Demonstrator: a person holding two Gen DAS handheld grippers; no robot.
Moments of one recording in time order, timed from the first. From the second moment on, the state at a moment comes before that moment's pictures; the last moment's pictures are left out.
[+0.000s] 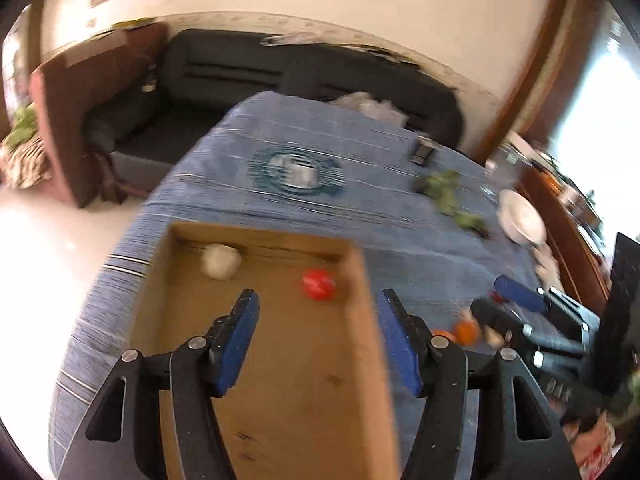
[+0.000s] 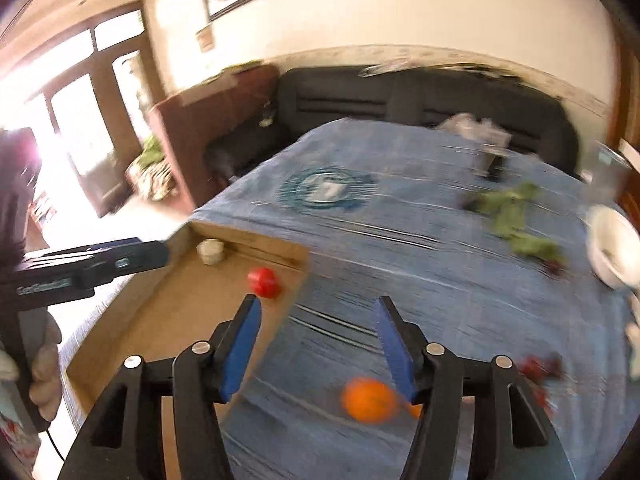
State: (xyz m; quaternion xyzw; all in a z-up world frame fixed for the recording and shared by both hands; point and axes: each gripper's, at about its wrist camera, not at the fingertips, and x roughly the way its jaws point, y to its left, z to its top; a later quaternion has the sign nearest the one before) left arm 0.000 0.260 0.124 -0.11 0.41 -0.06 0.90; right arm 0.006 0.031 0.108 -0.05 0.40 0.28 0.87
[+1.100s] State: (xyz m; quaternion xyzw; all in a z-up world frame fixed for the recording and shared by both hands) left arm 0.039 0.100 0.016 -0.04 0.50 -0.13 0.85; right arm 0.031 -0.154 0.031 0.11 0.47 0.18 0.86
